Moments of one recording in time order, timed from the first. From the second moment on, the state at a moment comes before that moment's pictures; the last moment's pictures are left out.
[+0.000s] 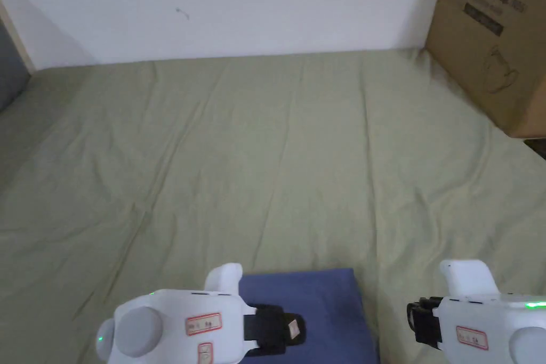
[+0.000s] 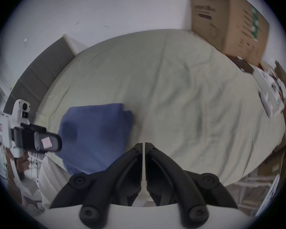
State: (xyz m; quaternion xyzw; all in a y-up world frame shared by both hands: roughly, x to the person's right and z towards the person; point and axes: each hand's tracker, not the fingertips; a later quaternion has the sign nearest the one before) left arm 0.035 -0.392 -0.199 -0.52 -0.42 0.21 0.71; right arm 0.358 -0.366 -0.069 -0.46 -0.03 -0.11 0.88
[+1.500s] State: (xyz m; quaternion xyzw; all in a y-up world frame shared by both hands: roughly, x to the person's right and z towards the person) left arm -0.171 -0.406 -0.290 -0.56 -0.27 0.19 0.76; right arm 0.265 -0.376 -0.150 -0.49 0.04 -0.08 0.87
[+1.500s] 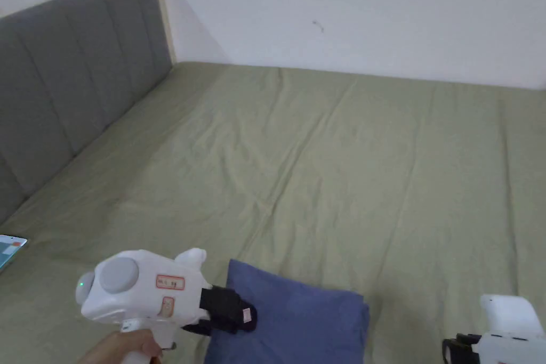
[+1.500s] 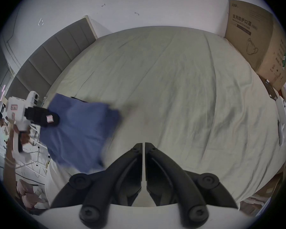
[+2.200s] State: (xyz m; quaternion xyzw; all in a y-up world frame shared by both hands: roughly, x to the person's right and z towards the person) left arm -0.291 -0.357 -0.344 -0.51 0.09 -0.10 0.85; right arm 0.253 -0.388 -0.158 -0.52 0.04 -0.08 0.85
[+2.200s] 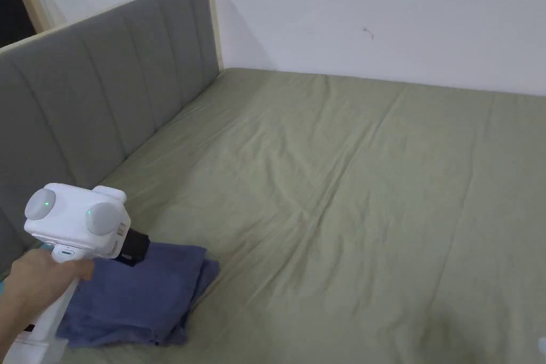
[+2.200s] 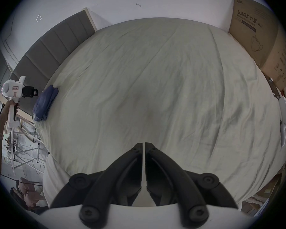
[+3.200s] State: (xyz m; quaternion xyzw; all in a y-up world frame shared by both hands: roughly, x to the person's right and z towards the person) left arm 0.043 -0.209 -0.112 -0.09 -0.05 -0.08 0.99; right arm 0.287 -0.216 -0.059 -0.12 -0.16 0.03 0.98
